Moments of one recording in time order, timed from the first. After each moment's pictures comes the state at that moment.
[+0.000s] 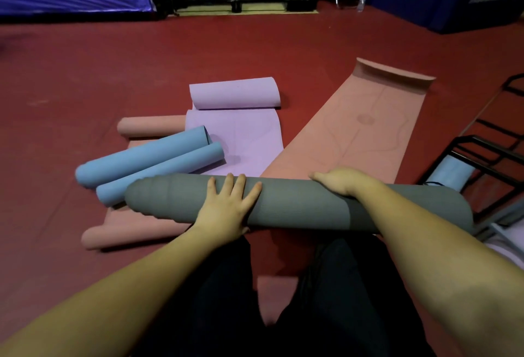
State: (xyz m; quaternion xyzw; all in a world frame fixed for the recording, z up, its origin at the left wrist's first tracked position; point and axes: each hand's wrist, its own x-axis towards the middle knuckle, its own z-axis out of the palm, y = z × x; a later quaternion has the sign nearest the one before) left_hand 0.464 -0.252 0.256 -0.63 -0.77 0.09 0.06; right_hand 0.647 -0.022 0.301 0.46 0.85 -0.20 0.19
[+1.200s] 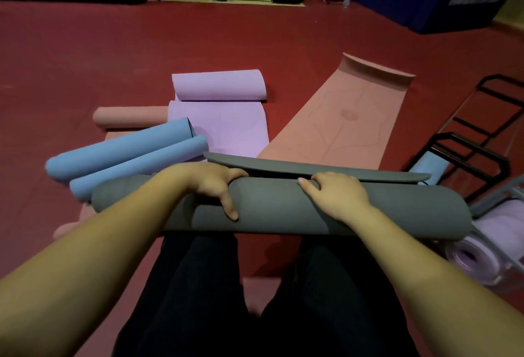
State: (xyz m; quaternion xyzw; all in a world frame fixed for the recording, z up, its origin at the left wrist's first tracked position) left_hand 0.415 -0.200 0.318 -0.59 -0.70 0.02 -0.40; right_hand 0.682 -0.074 0.295 0.42 0.91 -0.05 0.02
